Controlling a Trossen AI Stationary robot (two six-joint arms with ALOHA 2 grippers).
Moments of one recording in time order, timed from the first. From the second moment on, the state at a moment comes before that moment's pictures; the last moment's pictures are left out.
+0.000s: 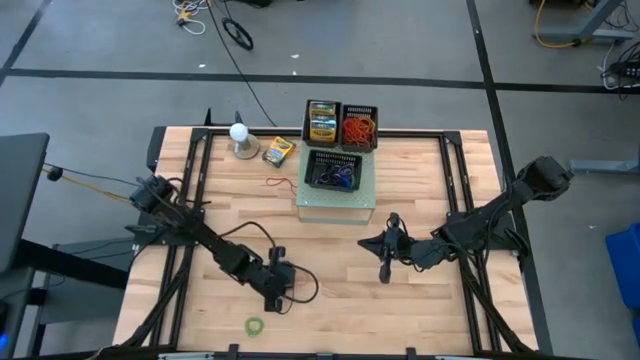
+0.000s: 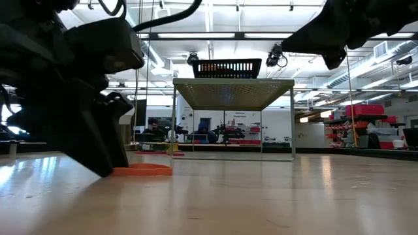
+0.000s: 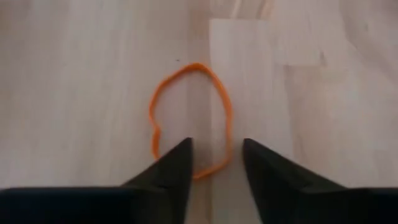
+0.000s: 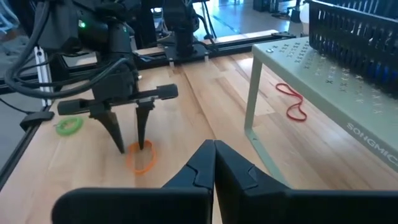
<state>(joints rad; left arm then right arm) -0.58 1.83 0.82 0.02 -0.33 -0.48 0.55 1.32 0.53 0.43 0.70 0.34</state>
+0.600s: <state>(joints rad) -0.49 1.67 0.76 0.35 -0.33 -0.33 0.55 1.41 0.60 0.43 0.63 0.26</state>
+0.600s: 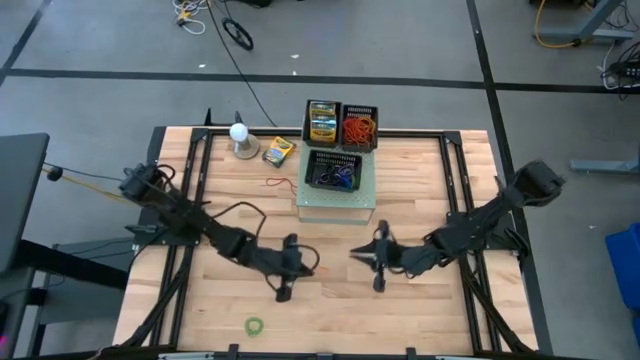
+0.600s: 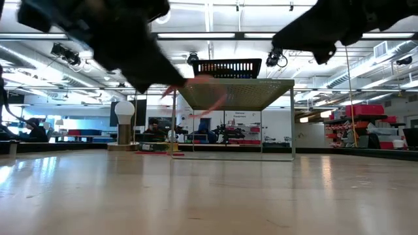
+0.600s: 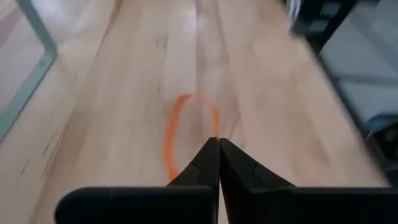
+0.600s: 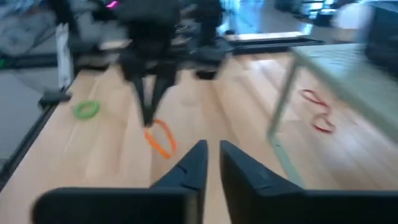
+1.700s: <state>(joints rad) -0.39 1.55 0.74 0.38 -0.21 -0.24 0.51 1.69 0.88 0.32 0.51 0.01</state>
